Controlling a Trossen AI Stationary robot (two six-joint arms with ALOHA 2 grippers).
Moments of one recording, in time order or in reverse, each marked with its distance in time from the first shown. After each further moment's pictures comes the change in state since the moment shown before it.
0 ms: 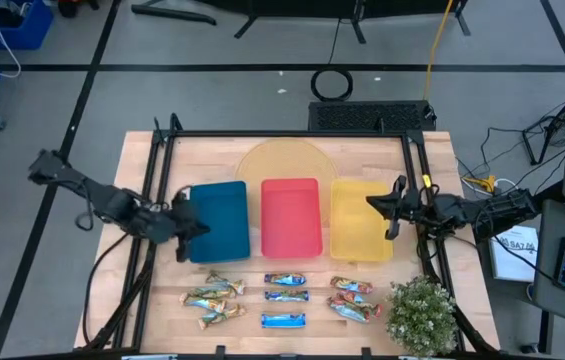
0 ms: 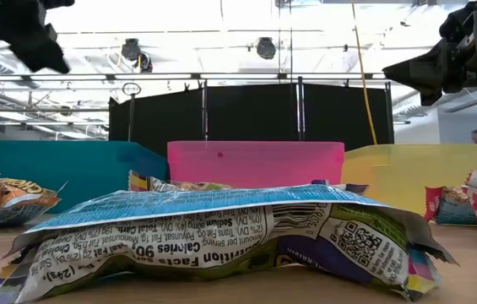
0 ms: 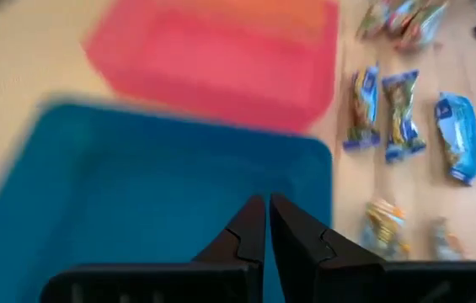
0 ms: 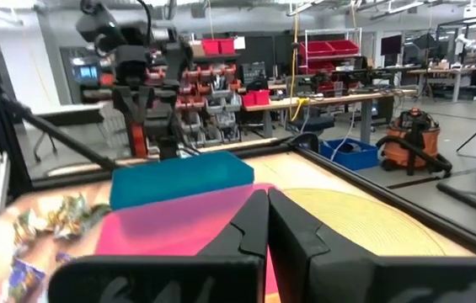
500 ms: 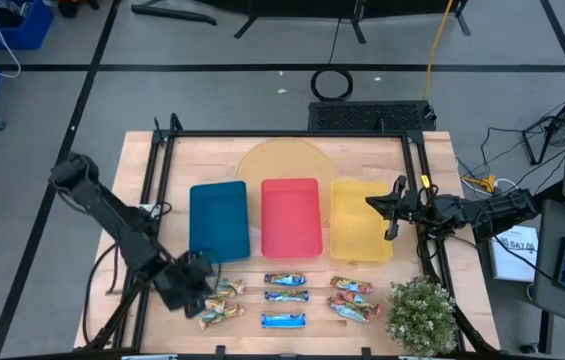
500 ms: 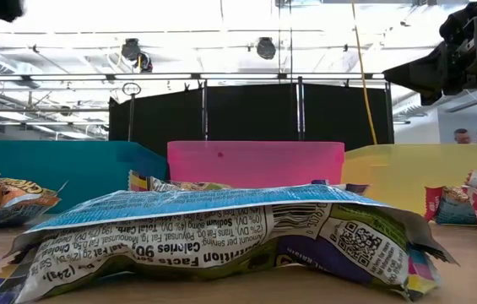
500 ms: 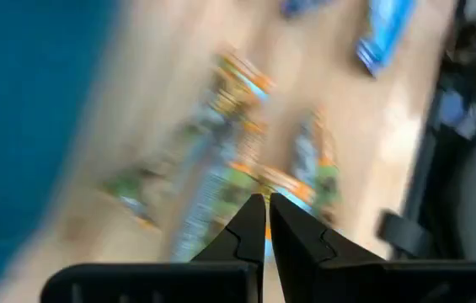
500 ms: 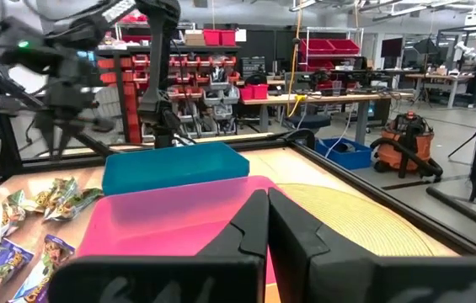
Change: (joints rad) left arm -0.340 0.521 0.087 0.238 0.174 -0.534; right arm 0.000 0.000 0.000 -0.013 0.000 -0.032
